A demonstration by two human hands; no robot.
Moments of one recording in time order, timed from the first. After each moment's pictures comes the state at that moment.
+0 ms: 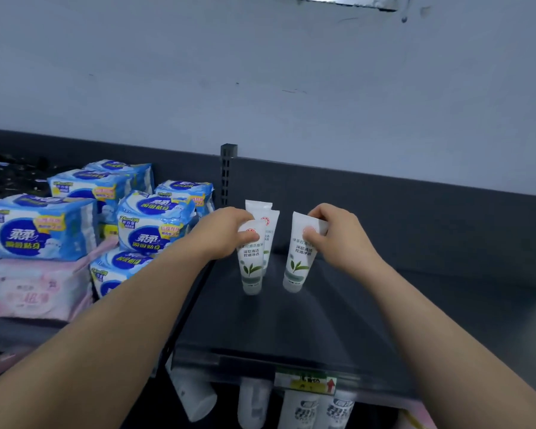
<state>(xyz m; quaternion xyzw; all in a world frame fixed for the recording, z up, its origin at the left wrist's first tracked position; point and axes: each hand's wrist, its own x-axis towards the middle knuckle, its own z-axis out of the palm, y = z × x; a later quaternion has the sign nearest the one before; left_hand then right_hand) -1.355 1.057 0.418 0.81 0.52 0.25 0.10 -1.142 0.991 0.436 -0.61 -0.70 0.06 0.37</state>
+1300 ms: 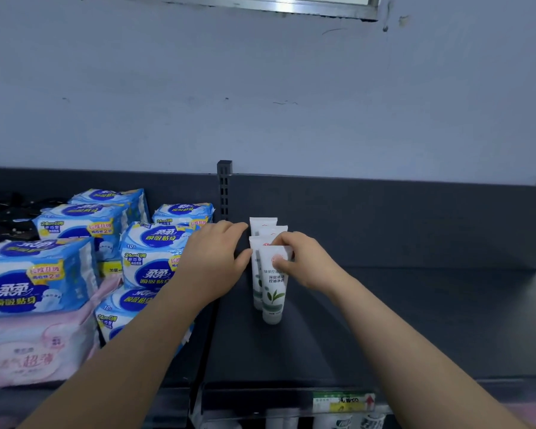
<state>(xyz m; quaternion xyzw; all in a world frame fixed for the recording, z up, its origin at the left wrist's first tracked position) -1.391 1.054 0.413 0.82 0.48 0.30 -0.09 -1.203 1.036 0.407 -0.61 -0.72 0.12 0.32</state>
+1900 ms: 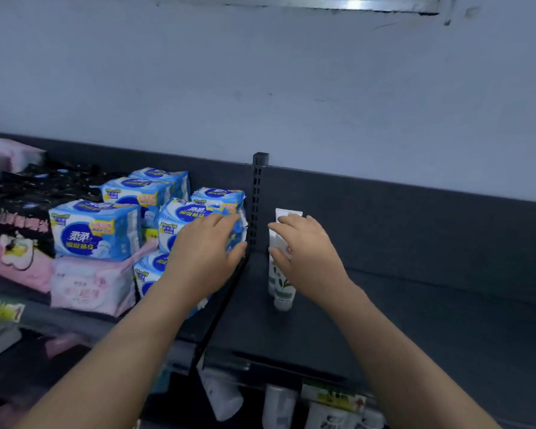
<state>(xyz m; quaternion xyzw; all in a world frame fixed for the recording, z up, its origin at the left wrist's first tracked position) -1.406 1.000 0.415 0.75 0.58 0.30 -0.12 -1.218 1.008 0.413 -0.46 -0.81 -0.17 0.33</state>
